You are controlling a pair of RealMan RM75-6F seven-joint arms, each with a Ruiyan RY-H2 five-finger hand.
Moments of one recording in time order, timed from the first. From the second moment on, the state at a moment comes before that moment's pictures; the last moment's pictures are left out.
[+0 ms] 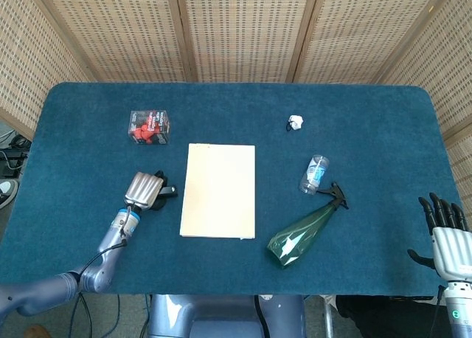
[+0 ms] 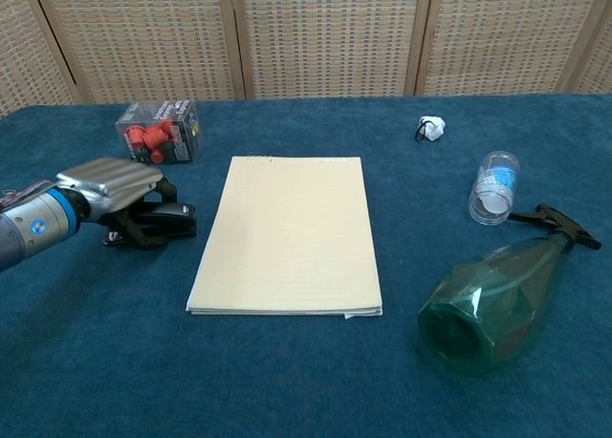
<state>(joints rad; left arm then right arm) -0.73 -1.70 -0.14 -1.17 1.04 0.90 0.54 0.07 -1.13 0.09 -1.60 -1.38 1.43 -0.12</state>
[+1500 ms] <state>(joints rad) -1.00 -1.84 -0.18 -1.14 1.08 0.79 0.62 0.08 -1.13 0.12 -1.56 -1.31 1.39 -0.07</state>
